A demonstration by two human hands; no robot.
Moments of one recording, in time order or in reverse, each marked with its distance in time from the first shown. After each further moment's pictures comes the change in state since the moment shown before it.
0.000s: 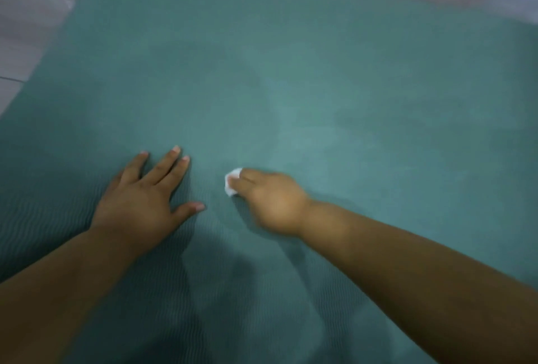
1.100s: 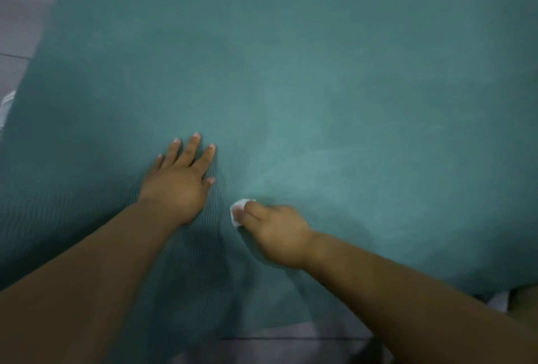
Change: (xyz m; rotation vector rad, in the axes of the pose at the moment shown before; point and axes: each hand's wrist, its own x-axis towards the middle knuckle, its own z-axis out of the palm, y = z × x) left_hand -0.027 0.034 0.018 0.040 -0.123 0.076; right_hand -0.098 -0.062 0.053 0.070 0.097 -0.014
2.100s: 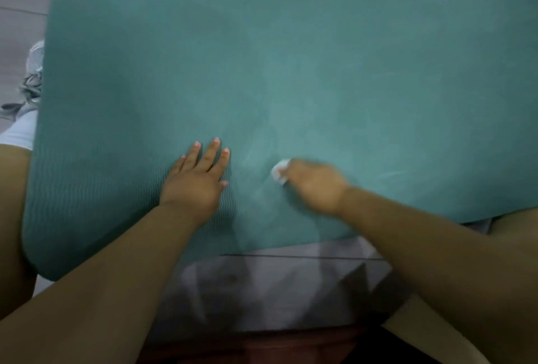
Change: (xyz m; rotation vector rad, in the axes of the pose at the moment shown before) left_hand -0.083 0.013 0.052 0.063 -0.021 0.068; right_hand -0.058 0.011 -0.006 -0.021 -0.085 0.178
